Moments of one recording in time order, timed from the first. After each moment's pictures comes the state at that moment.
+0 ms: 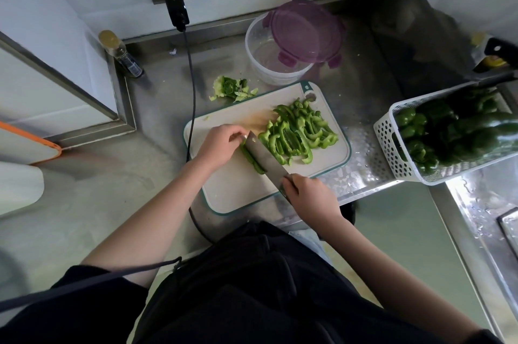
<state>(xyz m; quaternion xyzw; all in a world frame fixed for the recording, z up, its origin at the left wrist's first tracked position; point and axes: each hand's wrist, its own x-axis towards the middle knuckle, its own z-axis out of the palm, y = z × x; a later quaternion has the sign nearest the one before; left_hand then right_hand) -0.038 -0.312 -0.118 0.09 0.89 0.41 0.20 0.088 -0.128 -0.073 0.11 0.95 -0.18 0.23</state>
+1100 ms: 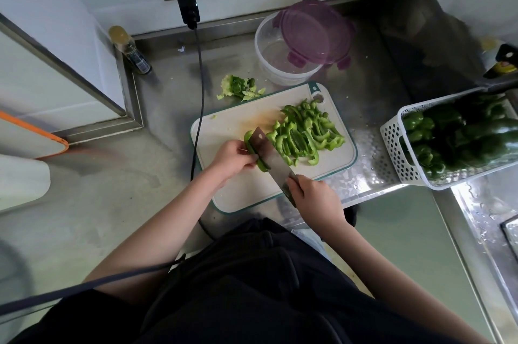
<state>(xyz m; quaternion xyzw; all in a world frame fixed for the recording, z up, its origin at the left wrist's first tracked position) -0.011 -0.302 -0.121 -0.16 0.71 0.60 0.34 0.091 -0.136 -0.067 0.10 0.95 -0.21 0.21</state>
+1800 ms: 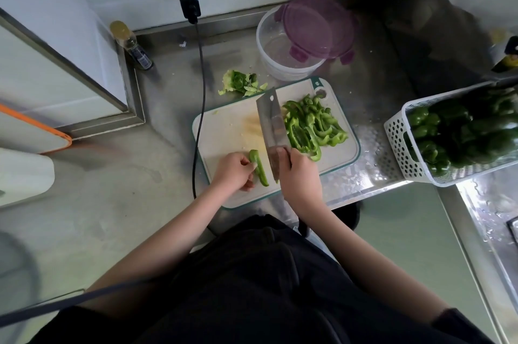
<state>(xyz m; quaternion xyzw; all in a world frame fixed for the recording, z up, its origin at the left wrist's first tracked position) 0.019 -0.299 -0.118 -0.19 0.78 0.49 0.34 0.061 -0.168 -0.073 0.19 0.91 -0.36 0.12</state>
